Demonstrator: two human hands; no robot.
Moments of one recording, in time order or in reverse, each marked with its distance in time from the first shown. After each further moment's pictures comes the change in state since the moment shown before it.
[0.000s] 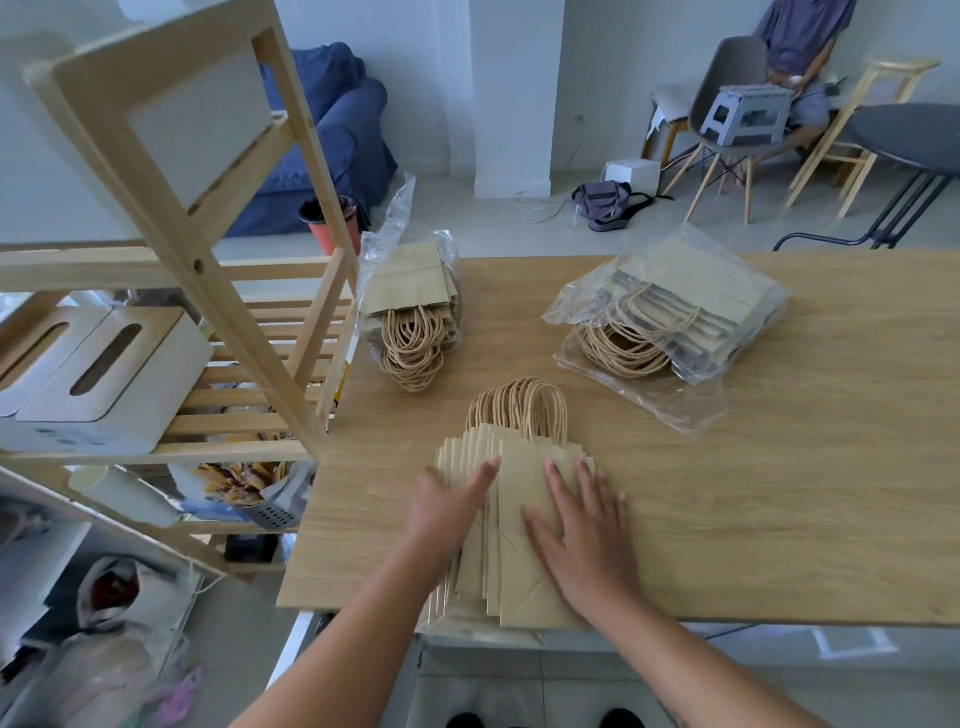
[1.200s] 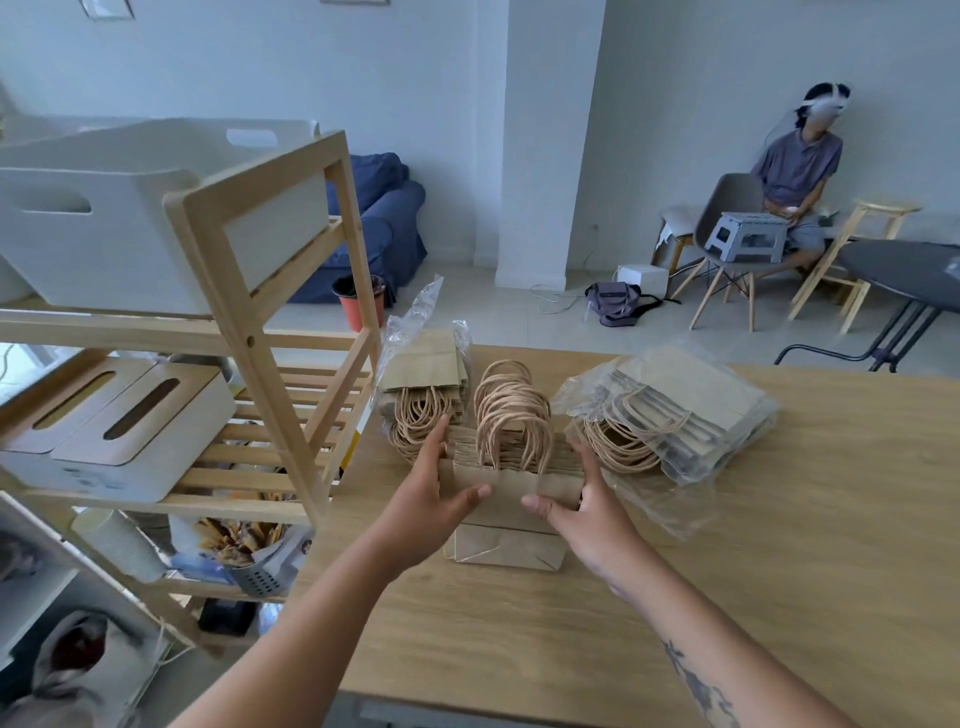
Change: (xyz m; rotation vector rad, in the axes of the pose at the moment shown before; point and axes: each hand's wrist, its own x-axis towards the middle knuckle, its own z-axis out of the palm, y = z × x) left_hand -0.014 0.065 -0.049 -0.003 -0.128 0.671; right_hand 0.052 -0.033 -0.118 0.904 -0.039 -0.135
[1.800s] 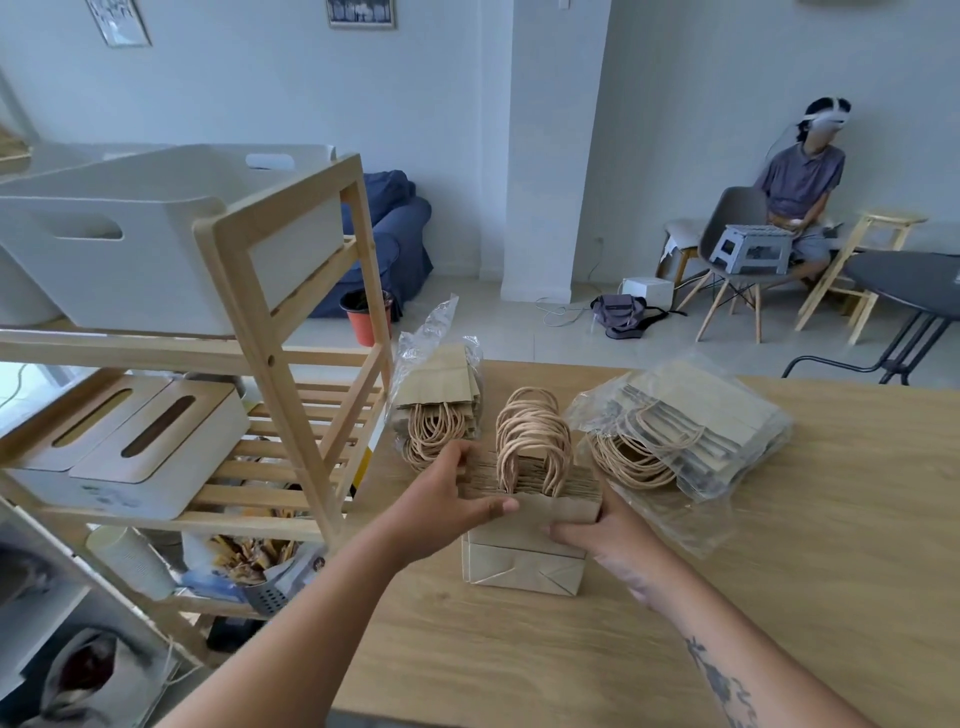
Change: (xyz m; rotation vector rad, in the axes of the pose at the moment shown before) left_hand 0.018 0.006 -0.022 0.113 -0.123 0.001; right_hand 0.011 0.011 -0.008 0.132 -0.079 0.093
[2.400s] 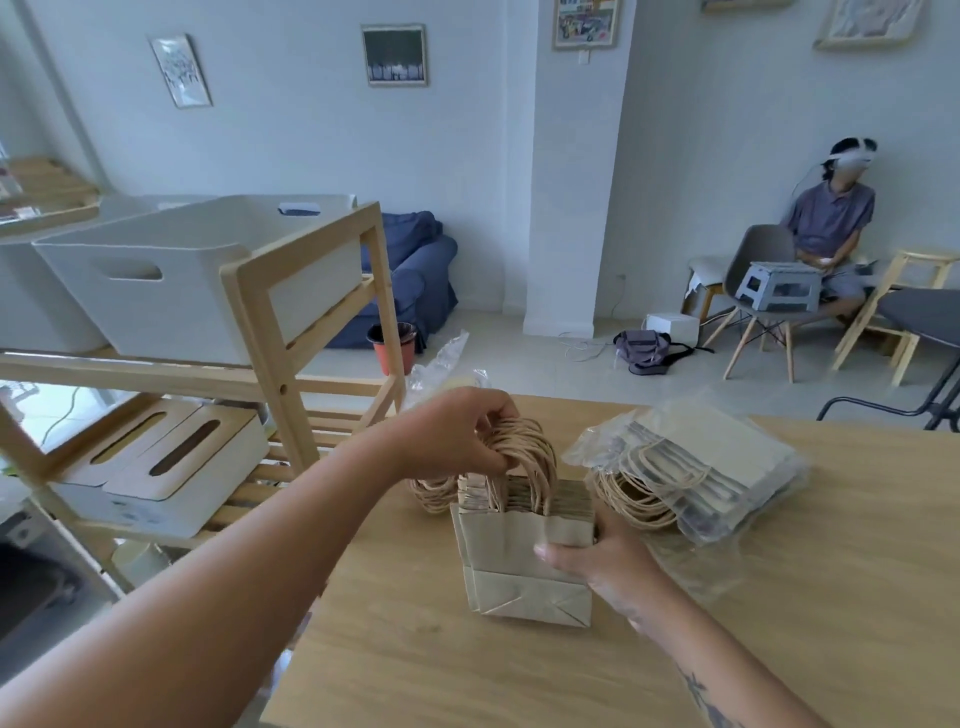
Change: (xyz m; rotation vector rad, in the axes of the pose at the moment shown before) left_hand 0.014 0.123 -0.046 0.478 -0.076 0.236; right_hand -0.002 -0.020 -0.014 -0.077 -0.060 -0.137
